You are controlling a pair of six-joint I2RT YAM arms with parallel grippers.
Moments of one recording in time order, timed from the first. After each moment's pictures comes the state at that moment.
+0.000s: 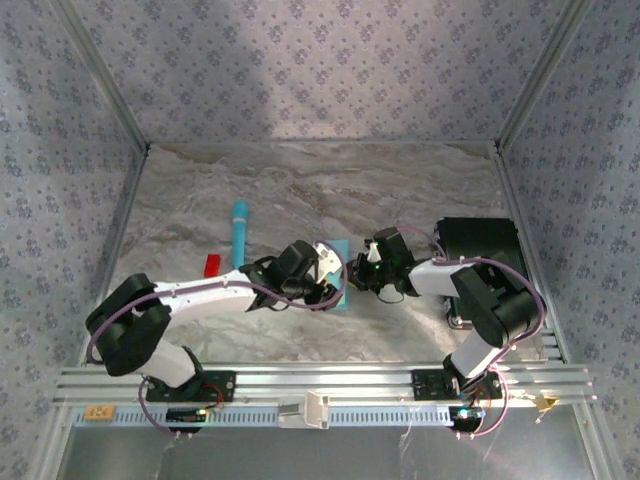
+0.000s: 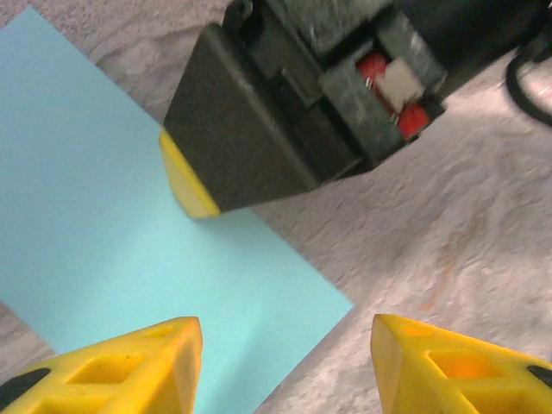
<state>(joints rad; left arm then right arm) -0.96 1.48 0.79 -0.12 0.14 -0.18 0.52 1.63 0.60 0.21 -0.54 1.00</state>
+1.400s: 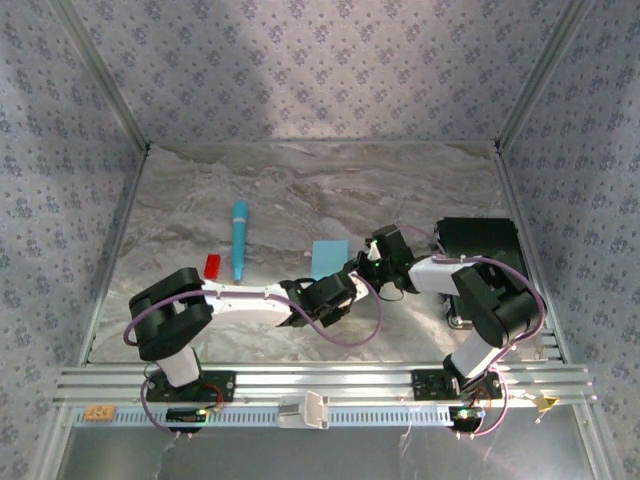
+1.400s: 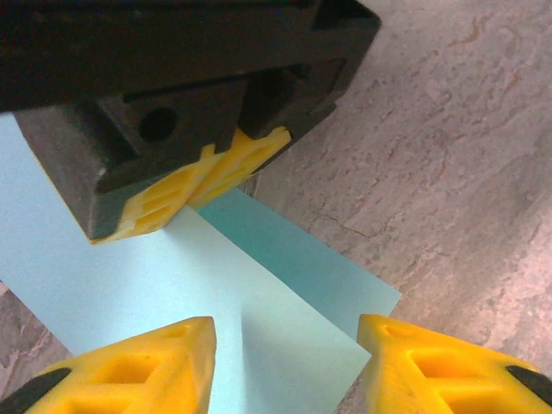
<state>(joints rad) -1.19 1.69 0.90 -0.19 -0.30 0.06 0.52 1.63 0.63 0.16 -0.54 1.04</state>
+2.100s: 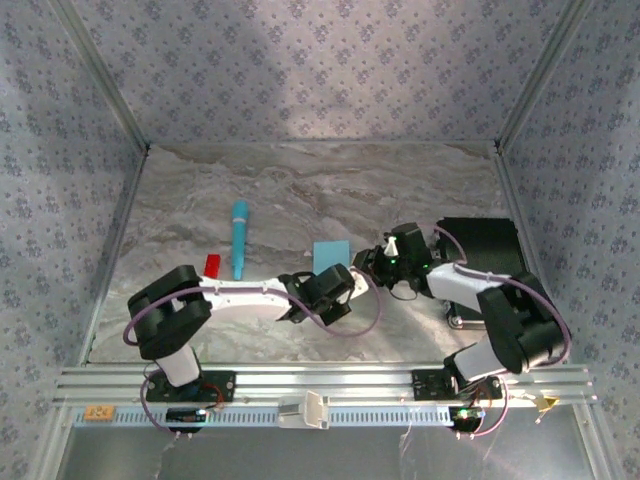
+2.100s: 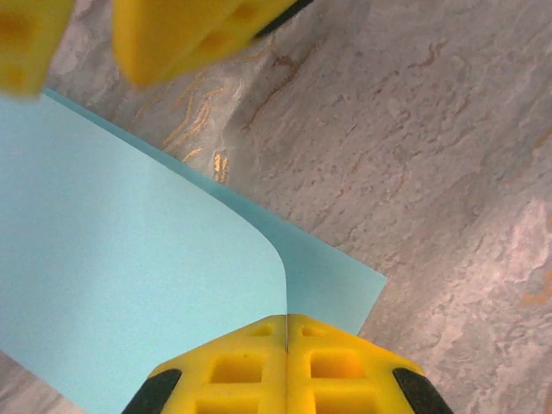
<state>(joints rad) -1.12 1.68 0.93 -0.21 -0.12 0.00 0.42 1.41 0.55 0.09 -0.51 1.02</state>
